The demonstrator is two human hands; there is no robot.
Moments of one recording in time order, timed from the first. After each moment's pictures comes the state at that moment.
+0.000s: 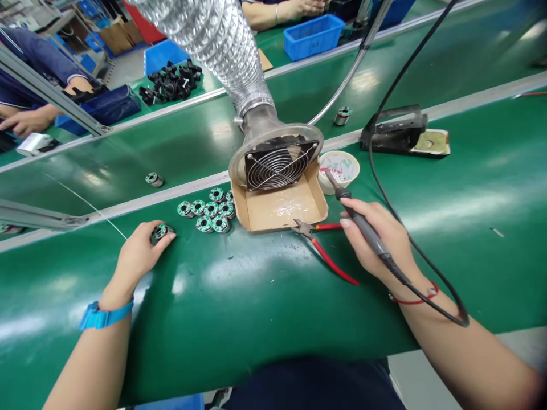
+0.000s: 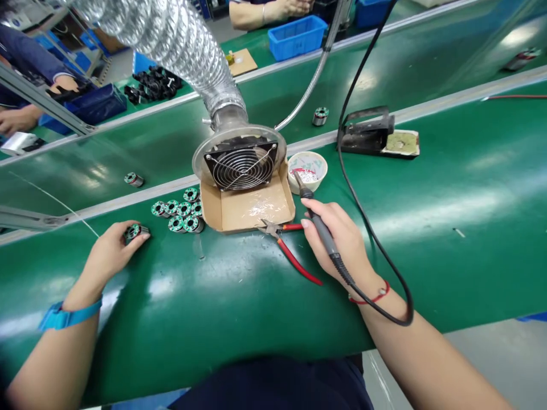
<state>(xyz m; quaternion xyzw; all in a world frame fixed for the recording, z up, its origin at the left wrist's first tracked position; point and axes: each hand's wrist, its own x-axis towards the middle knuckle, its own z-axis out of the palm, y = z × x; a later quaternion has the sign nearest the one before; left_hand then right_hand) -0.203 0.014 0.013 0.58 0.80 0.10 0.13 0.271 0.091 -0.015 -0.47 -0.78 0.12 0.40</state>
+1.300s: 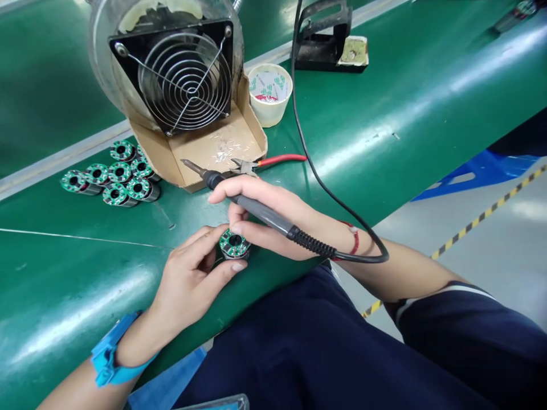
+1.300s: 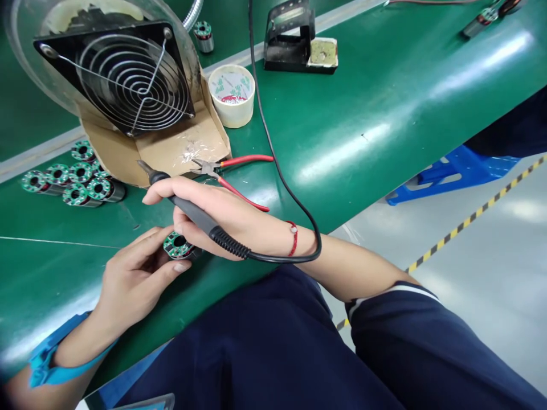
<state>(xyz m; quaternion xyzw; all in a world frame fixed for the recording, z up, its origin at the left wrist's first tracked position) 0.003 -0.023 0.019 0.77 0.46 0.29 0.33 0.211 0.039 0.031 -0.28 -0.75 0.51 0.32</state>
